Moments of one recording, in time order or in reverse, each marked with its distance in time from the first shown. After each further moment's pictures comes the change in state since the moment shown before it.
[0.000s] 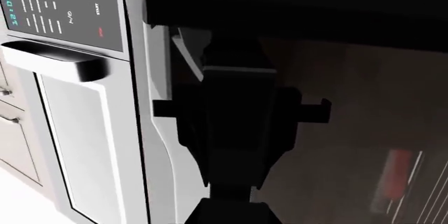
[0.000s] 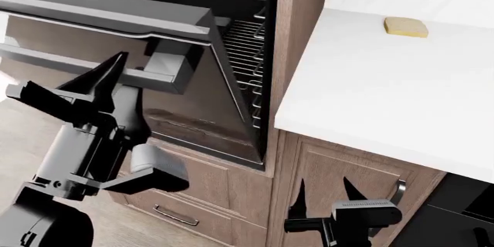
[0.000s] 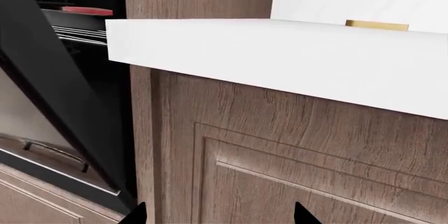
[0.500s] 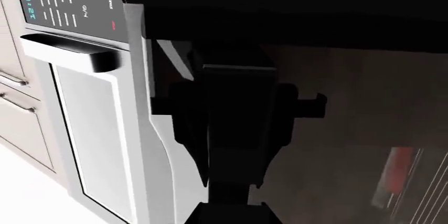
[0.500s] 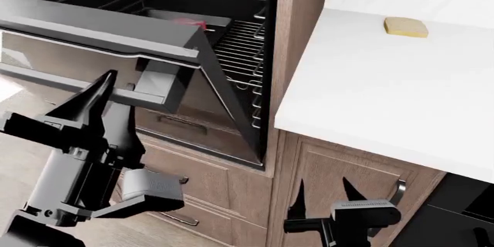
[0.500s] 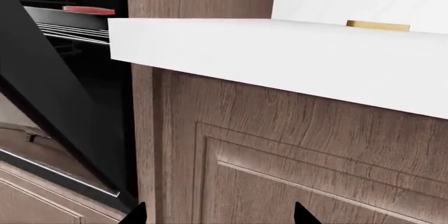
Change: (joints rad) left arm 0.141 -0.036 -0.019 0.057 0.033 -0.020 -0.108; right arm 0.002 0.003 -0.009 0.005 0.000 -0.005 0.005
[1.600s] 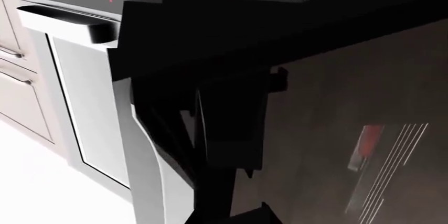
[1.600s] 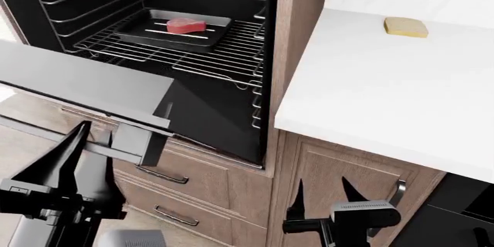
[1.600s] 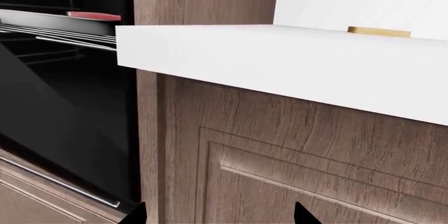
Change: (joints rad) left arm 0.371 -0.097 -0.044 0.158 0.054 -0.099 -0.200; right arm -0.001 0.008 -0.018 0.003 -0.002 -0.028 0.011
